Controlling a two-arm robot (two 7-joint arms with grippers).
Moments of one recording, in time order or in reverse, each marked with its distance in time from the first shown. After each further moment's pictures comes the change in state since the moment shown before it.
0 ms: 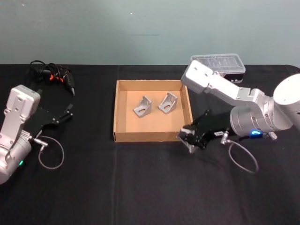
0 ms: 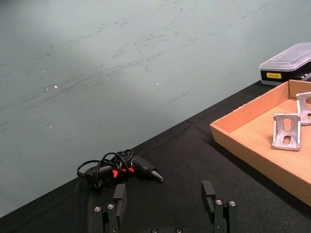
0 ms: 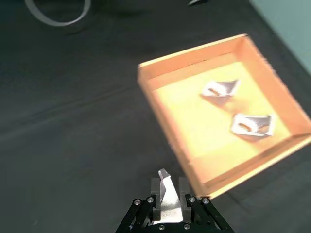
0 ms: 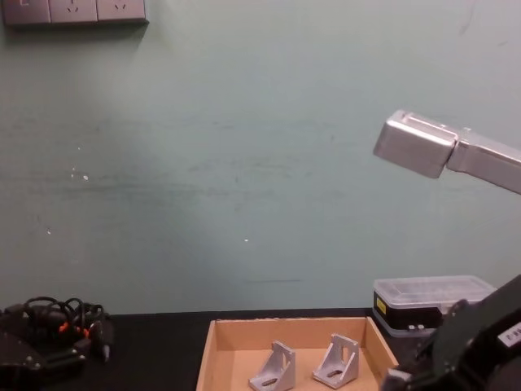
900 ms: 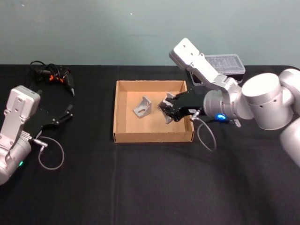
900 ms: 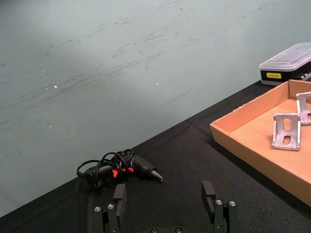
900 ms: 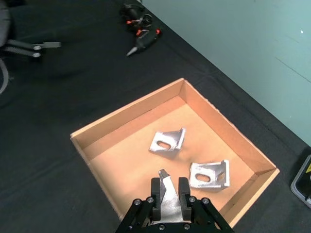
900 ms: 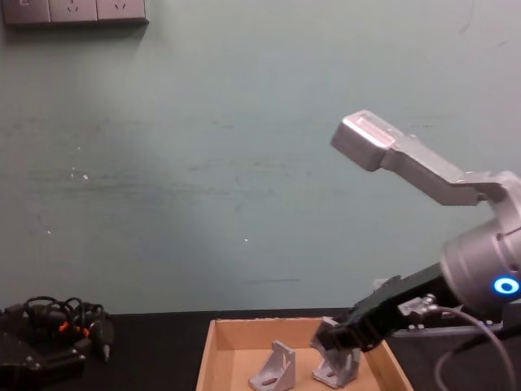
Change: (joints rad) left arm 0.000 0.000 0.000 0.000 0.000 0.000 0.000; right arm 0.013 -0.274 0.097 0.291 -0.029 -0.131 -0.184
